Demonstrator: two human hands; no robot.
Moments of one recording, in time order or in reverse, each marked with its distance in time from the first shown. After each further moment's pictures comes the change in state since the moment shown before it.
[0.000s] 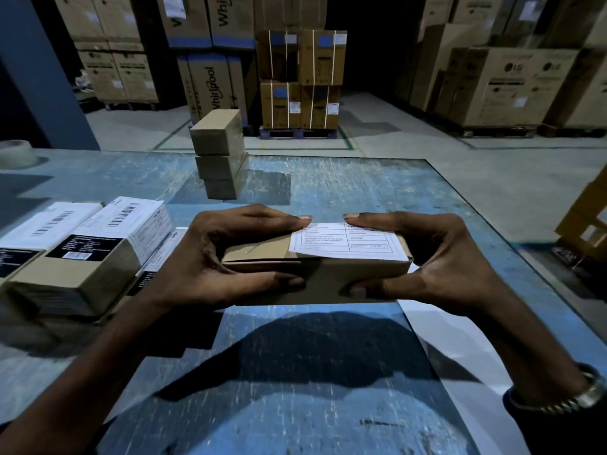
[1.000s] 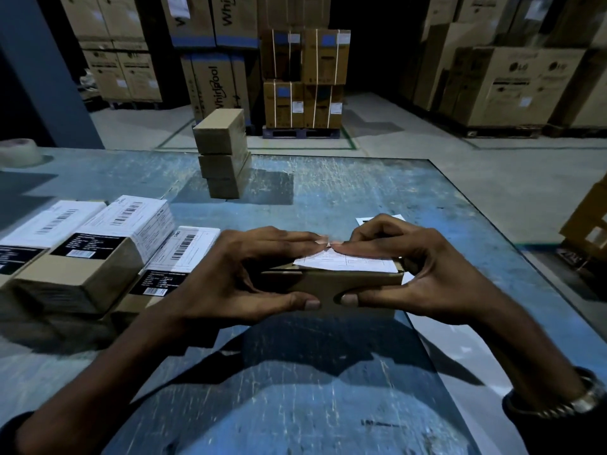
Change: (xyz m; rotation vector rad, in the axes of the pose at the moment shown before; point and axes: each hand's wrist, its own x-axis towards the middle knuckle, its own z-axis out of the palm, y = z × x) left_hand 0.001 -0.015 0.018 0.189 -0.064 0.190; right_hand 0.002 0.029 -0.003 -0.242 -0.129 -0.046
